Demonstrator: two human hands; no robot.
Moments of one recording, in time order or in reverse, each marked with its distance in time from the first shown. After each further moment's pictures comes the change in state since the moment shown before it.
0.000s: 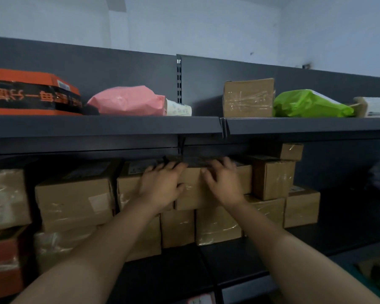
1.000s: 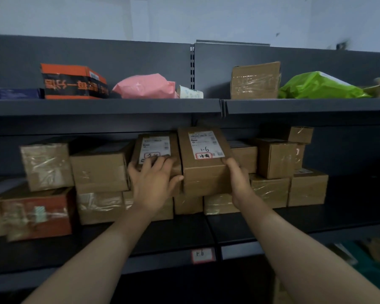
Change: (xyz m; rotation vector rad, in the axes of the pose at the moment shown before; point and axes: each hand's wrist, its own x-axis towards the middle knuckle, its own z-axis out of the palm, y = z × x) left_hand -0.090 0.007 -0.016 0.106 0.278 -0.198; right_hand -0.058 -0.008 -0.017 1.050 -0.087 0.781
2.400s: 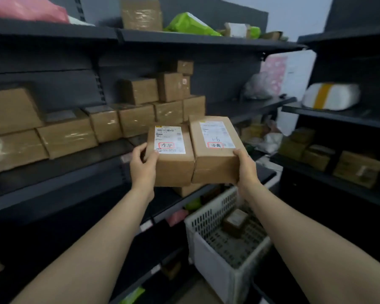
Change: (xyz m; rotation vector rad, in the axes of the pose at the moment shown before) left_hand -0.175 0.135 -0.115 -1.560 -0.541 -0.778; right_hand -0.264 0.069 -0.214 0.088 0.548 0.031
